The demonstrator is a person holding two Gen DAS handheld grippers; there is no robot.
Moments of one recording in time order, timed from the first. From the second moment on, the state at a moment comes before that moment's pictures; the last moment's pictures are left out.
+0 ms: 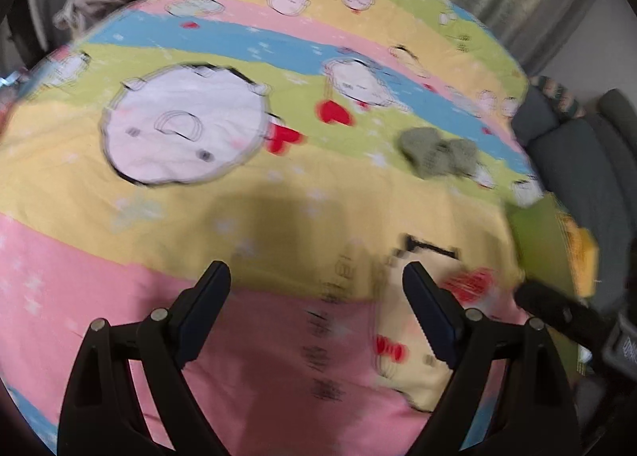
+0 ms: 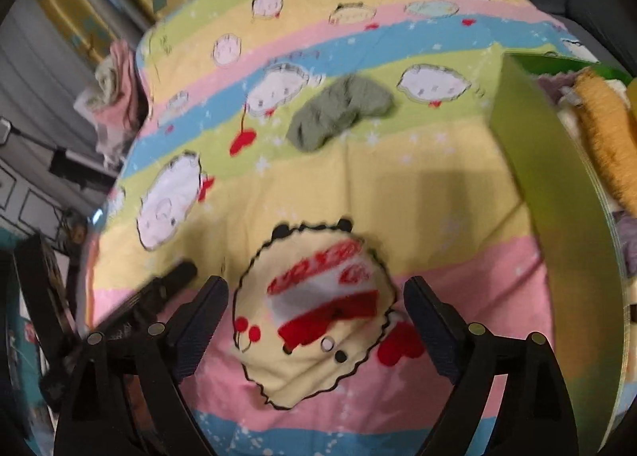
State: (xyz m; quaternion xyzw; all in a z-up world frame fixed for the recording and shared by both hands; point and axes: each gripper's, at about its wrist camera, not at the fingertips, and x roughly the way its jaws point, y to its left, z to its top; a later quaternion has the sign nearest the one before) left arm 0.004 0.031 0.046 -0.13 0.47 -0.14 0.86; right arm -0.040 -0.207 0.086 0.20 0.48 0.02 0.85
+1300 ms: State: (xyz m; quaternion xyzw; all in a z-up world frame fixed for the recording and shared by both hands) left arm -0.082 -0.195 0.159 -0.02 0.39 -0.47 0.79; right arm -0.157 -0.339 0.173 0.30 0.29 -0.08 0.90
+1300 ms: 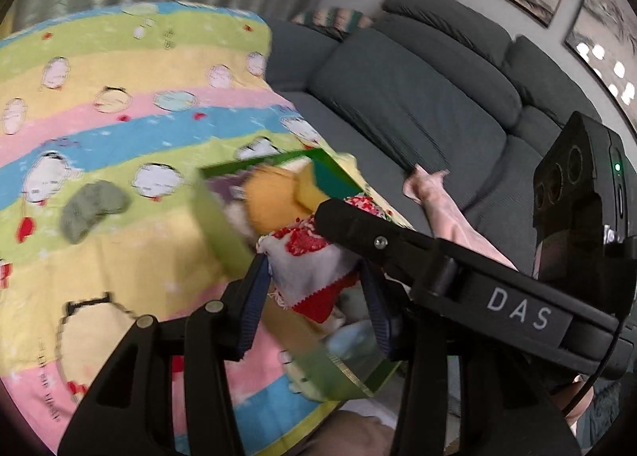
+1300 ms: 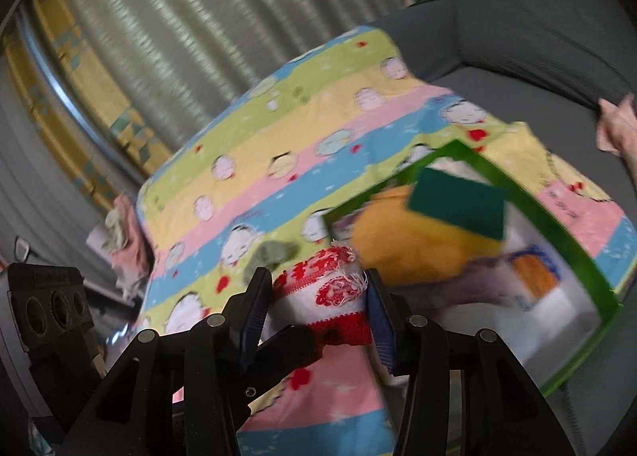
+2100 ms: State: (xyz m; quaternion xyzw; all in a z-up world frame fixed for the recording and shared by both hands) left arm -0.076 -0.274 0.103 0.06 0.44 -0.47 0.76; right arm -0.149 -0.411 0.093 0.37 0.36 -0.16 0.84
